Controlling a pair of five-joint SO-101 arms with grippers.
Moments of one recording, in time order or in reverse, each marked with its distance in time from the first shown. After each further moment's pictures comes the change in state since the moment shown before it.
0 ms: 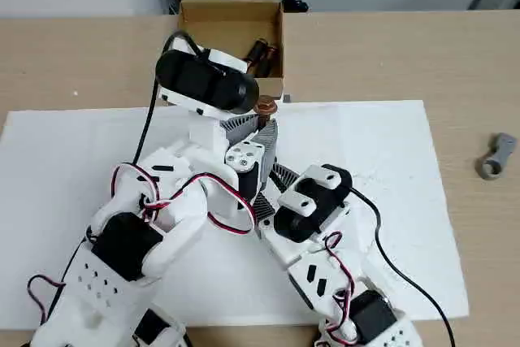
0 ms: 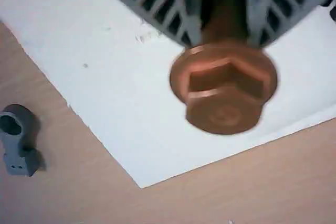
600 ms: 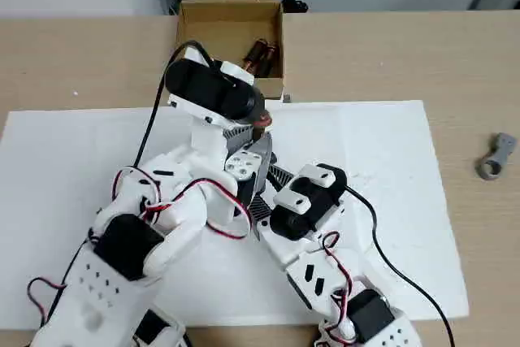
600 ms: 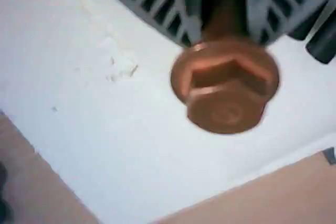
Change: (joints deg) left arm -1.0 -1.0 2.8 4.8 -3.7; right arm -0.1 0.2 0.2 0.3 -0.1
